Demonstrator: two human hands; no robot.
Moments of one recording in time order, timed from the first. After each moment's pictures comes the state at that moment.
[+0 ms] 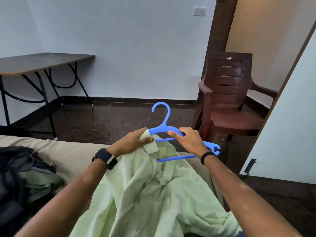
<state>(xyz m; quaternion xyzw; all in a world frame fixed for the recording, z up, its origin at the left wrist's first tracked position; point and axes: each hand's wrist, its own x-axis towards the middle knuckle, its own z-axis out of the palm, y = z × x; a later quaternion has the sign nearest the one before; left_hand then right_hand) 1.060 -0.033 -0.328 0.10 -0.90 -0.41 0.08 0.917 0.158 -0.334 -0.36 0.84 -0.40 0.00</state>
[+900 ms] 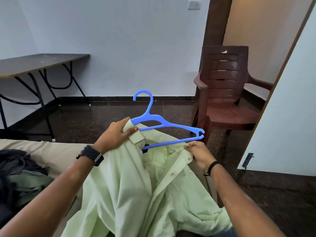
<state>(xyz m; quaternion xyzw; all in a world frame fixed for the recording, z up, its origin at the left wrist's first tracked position) 1.060 -0.049 -0.324 0.09 -0.91 -0.33 0.24 0.900 0.205 -0.386 -0.11 0.70 -0.67 0.24</state>
